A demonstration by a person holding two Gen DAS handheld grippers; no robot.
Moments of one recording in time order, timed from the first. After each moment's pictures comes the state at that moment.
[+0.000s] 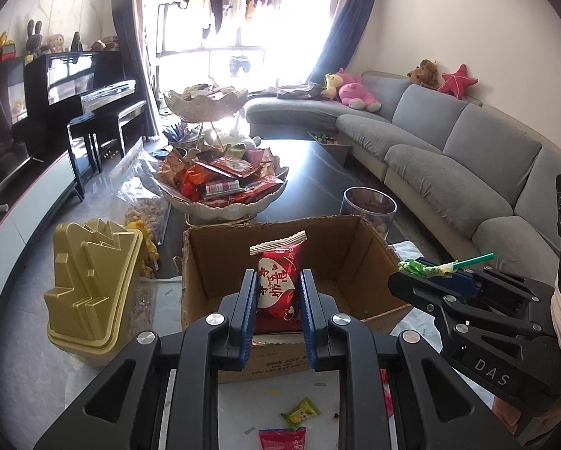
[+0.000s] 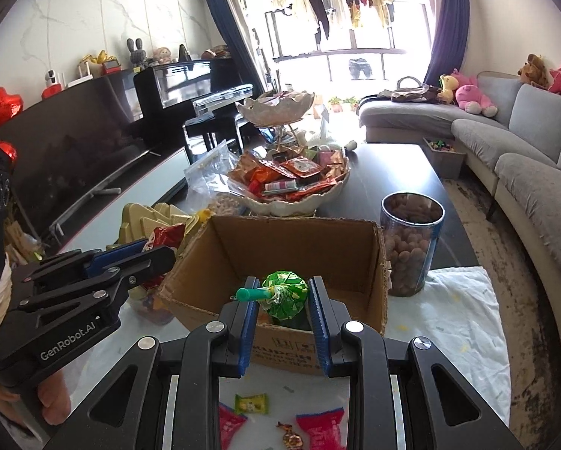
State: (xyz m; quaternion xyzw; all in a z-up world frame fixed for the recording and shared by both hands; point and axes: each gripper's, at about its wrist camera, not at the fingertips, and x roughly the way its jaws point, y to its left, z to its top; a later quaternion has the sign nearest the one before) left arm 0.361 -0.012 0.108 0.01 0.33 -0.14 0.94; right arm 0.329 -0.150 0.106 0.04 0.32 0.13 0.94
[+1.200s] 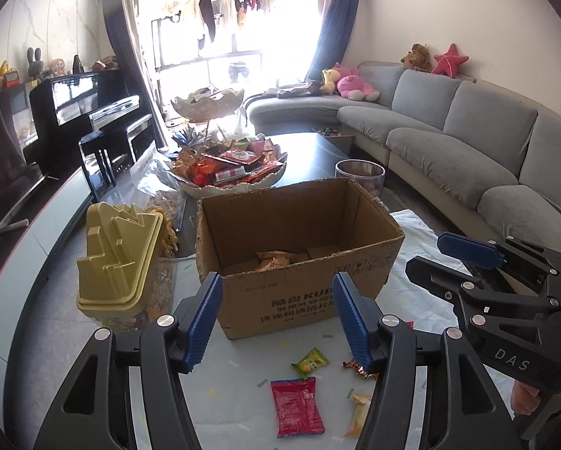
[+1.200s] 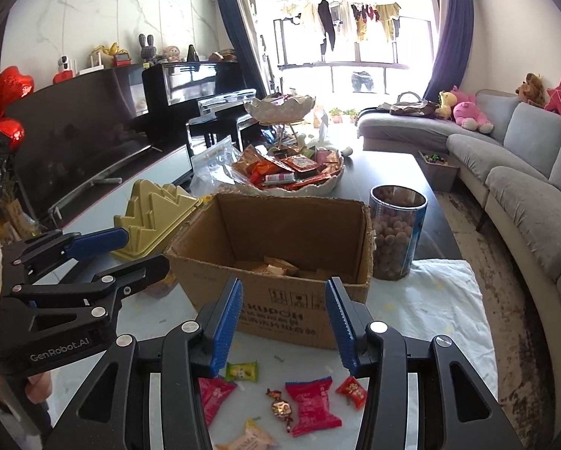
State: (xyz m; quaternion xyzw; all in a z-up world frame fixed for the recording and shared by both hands) left arm 0.274 -0.014 0.102 0.06 0.31 -0.12 0.94; right arm 0.266 -0.154 0.095 0.01 0.30 0.13 0.95
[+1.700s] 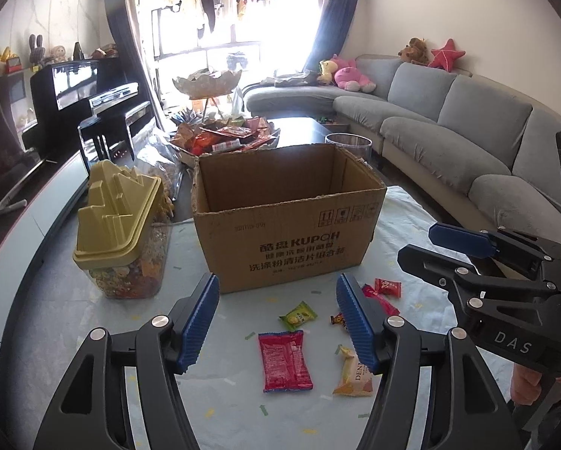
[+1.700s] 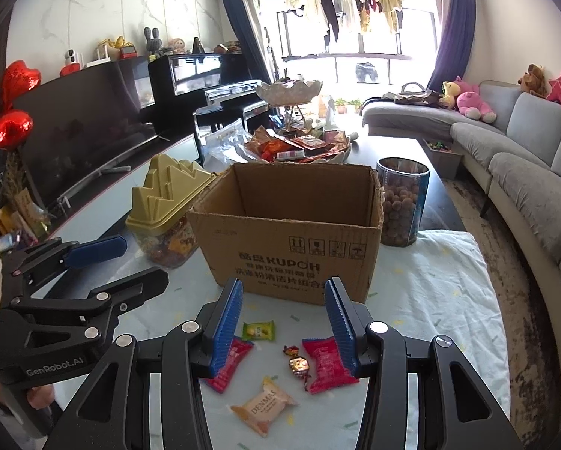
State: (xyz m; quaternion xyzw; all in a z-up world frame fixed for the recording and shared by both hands) left arm 0.229 -0.010 0.076 0.05 0.33 -0.12 0.93; right arm 0.225 -0.149 0.074 0.01 0.31 0.14 0.94
